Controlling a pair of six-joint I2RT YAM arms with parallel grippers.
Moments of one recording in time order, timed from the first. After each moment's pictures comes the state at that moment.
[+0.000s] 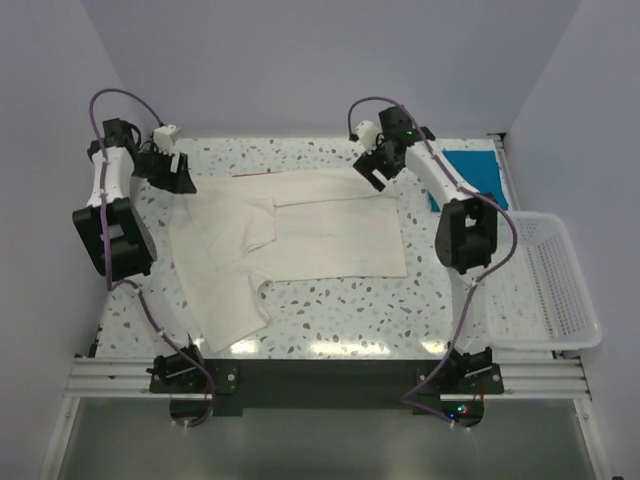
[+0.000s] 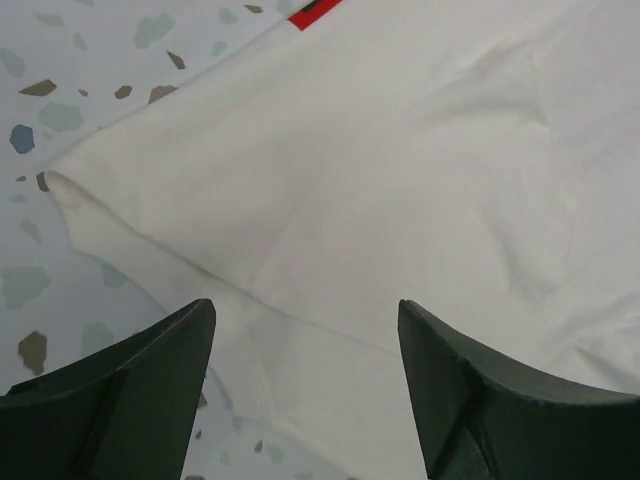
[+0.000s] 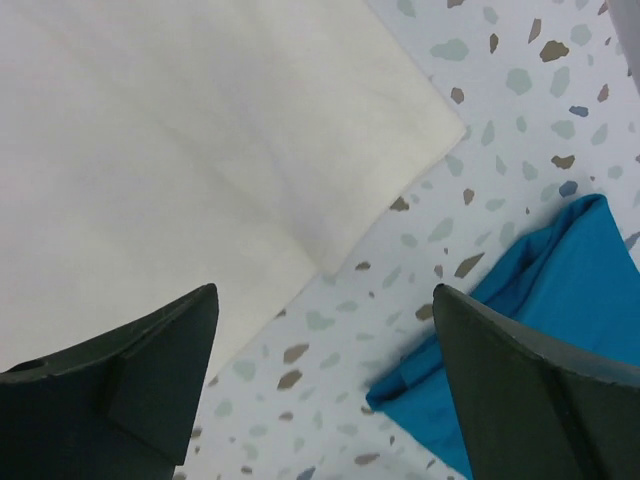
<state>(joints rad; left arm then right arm) 0.35 2.18 1.94 -0.94 0.68 0.61 0.29 2.28 2.10 -0.81 -0.01 -0.58</state>
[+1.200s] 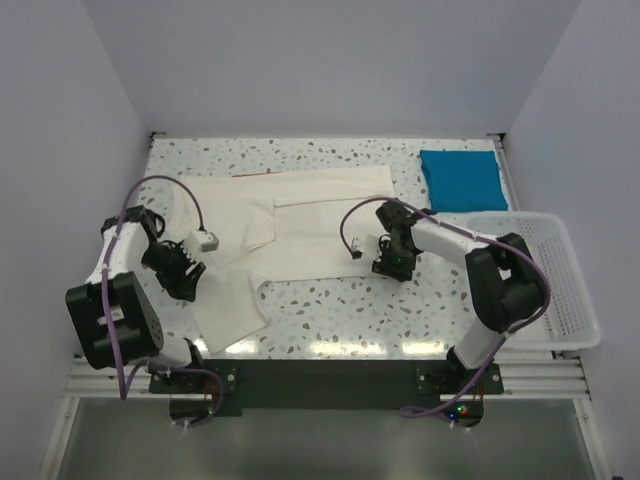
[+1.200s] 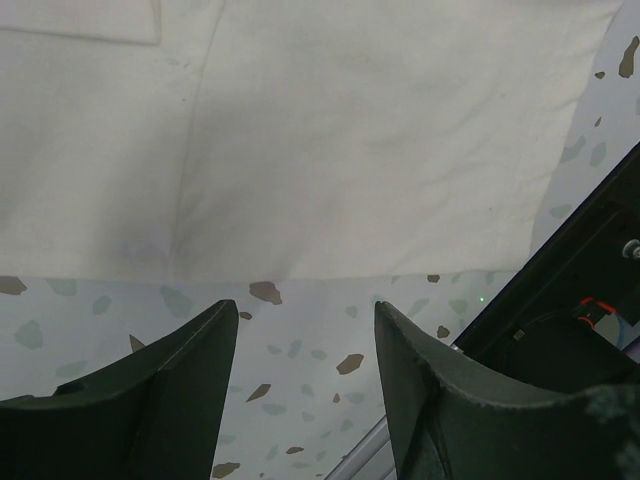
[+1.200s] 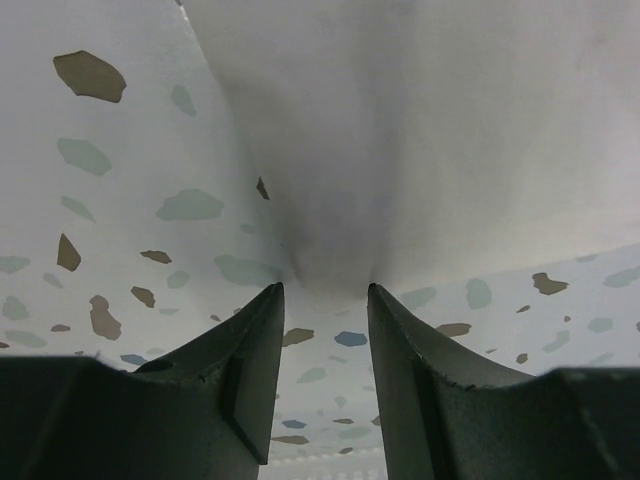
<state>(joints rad) 0.34 1.44 0.95 -1.18 0.41 1.20 0.45 1.69 1.04 -0.77 -0.04 -0.89</state>
